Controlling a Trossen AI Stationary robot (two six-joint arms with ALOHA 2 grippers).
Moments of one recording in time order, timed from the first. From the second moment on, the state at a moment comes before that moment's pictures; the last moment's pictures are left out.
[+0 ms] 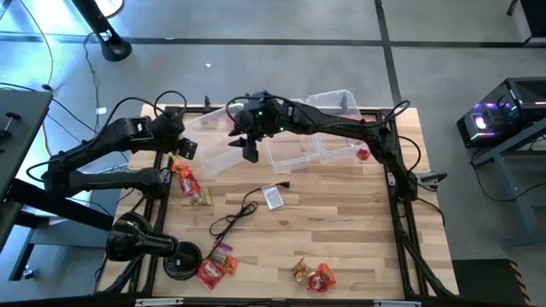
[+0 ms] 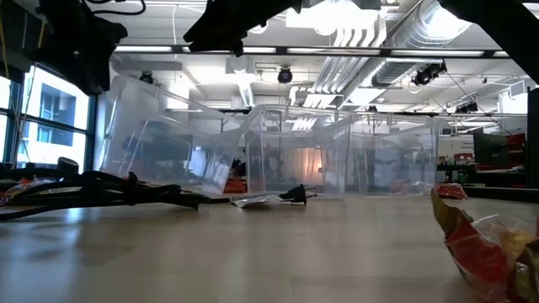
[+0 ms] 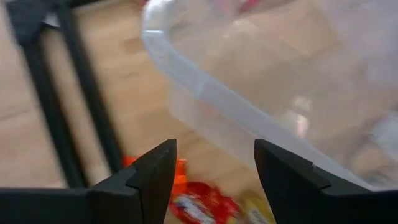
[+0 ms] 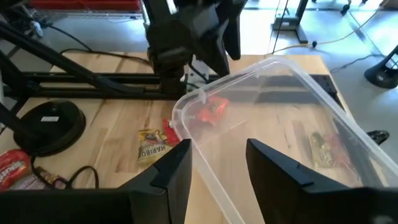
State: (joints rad) left arm 0.46 0.82 0.97 -1.27 -0.24 -0.68; right arm -0.20 2.15 2.18 -0.56 -0.24 -0.13
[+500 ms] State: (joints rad) left arm 0.47 0.86 1.14 -1.25 -0.33 -0.64; right arm -0.24 2.11 2.18 -0.68 -0.24 -0.13
